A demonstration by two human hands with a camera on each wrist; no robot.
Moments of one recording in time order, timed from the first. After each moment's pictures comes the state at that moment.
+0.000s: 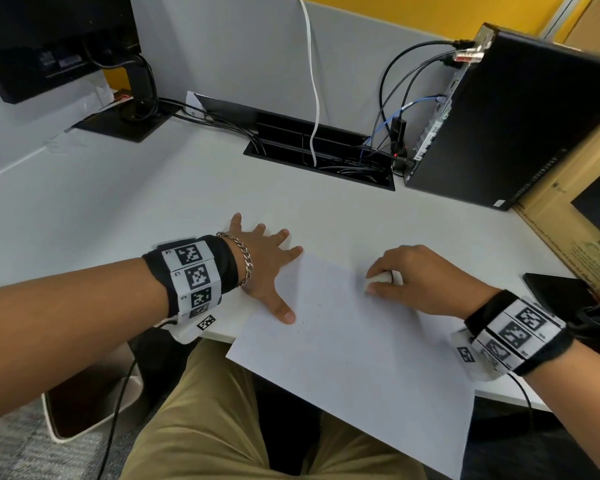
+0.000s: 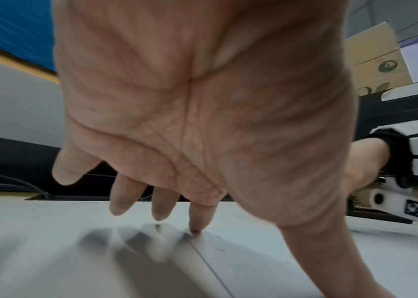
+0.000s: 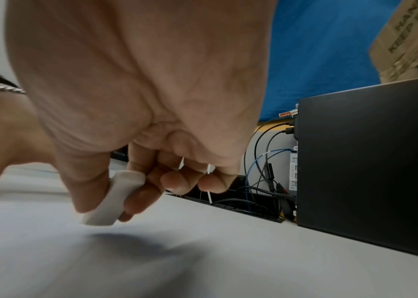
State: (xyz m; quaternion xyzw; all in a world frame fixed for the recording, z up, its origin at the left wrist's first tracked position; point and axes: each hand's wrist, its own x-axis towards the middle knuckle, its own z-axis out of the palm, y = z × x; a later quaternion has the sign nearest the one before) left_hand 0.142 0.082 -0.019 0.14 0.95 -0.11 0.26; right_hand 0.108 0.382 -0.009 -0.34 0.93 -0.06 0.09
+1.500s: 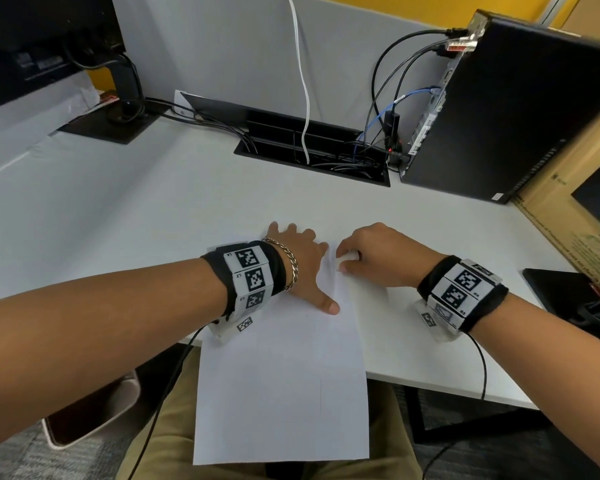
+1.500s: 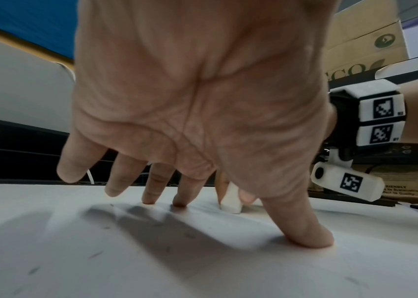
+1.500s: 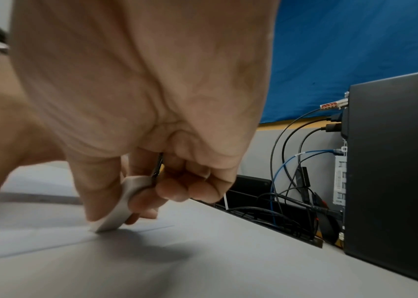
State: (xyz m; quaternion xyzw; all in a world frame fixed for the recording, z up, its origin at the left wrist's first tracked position) left_hand 0.107 0.147 -0.040 0.15 0.97 -0.07 0.18; right_hand 0.068 0.341 -0.017 -0.32 0.94 -0.01 0.12
